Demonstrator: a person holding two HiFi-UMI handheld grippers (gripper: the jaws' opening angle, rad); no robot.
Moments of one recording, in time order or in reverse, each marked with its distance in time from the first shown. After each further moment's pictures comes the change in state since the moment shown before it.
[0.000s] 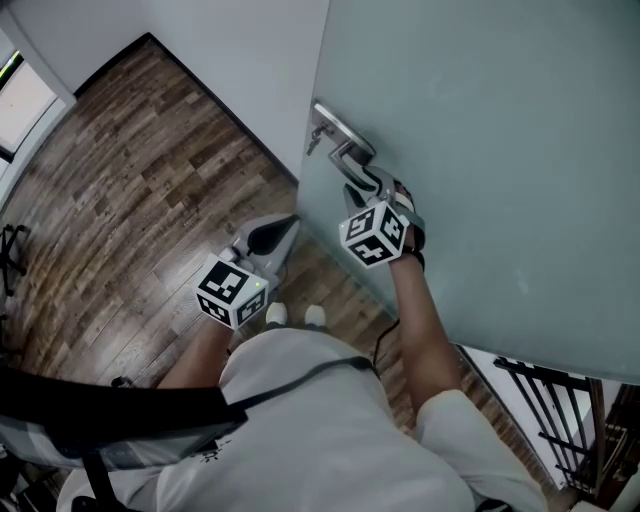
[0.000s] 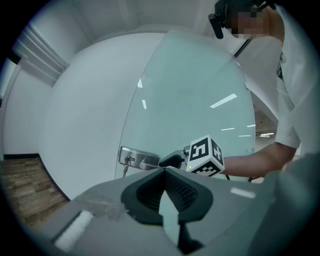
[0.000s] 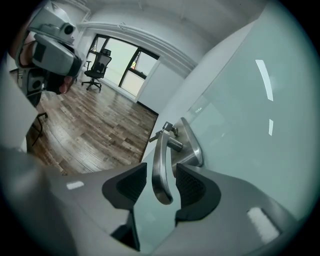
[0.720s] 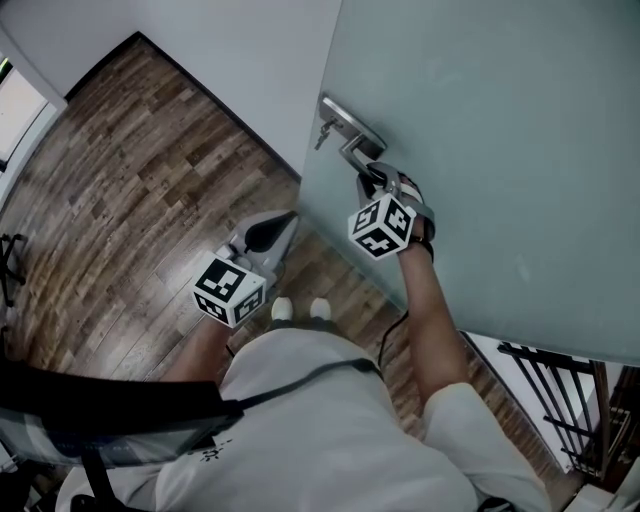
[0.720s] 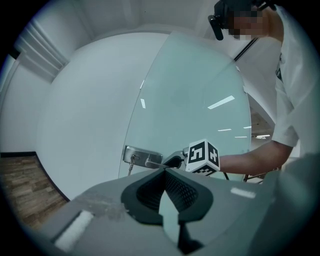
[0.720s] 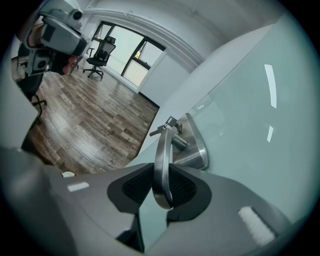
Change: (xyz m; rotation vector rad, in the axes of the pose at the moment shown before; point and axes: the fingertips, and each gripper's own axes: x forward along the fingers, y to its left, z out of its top) left arm -0.019 0.024 -0.005 -0.009 0.008 -0.038; right arm 0.015 0.003 -0.006 -0.086 0.090 -0.029
